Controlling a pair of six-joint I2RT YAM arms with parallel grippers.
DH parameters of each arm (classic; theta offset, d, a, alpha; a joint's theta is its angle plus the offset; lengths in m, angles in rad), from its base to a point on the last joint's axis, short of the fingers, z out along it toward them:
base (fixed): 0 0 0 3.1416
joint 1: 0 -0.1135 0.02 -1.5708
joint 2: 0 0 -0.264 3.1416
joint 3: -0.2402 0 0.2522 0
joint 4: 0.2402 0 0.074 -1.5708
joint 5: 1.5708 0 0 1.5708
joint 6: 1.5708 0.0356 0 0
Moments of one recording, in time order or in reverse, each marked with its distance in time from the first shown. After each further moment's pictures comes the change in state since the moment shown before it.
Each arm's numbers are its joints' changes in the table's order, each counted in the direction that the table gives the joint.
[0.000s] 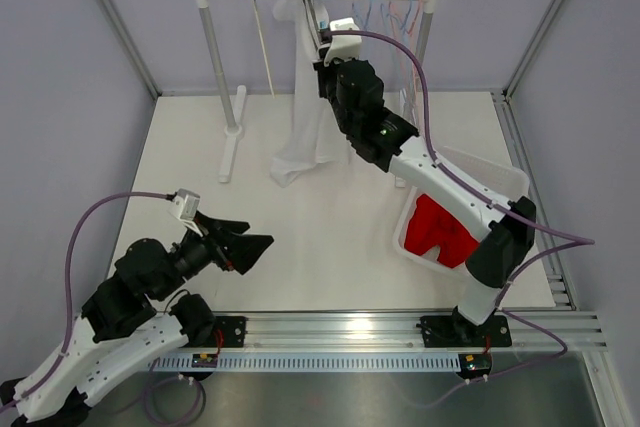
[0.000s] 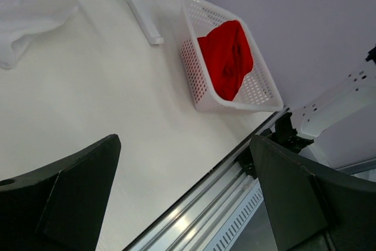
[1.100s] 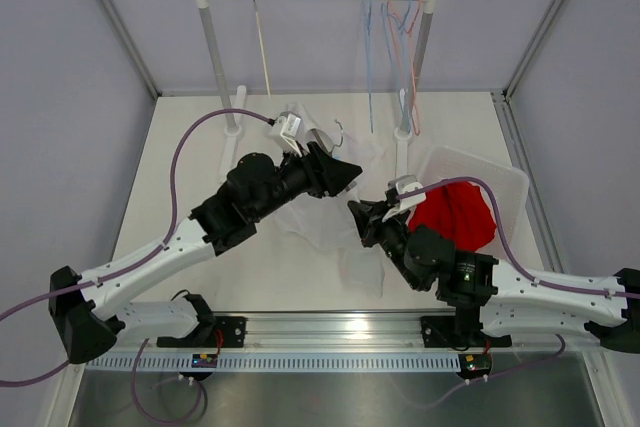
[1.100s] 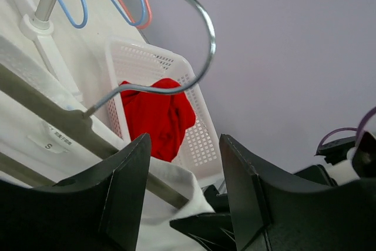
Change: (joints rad) left arm 0.044 -0.882 -0.333 -0.631 0.072 -0.161; right arm -0.539 0.904 1.094 -0.093 0.257 0.320
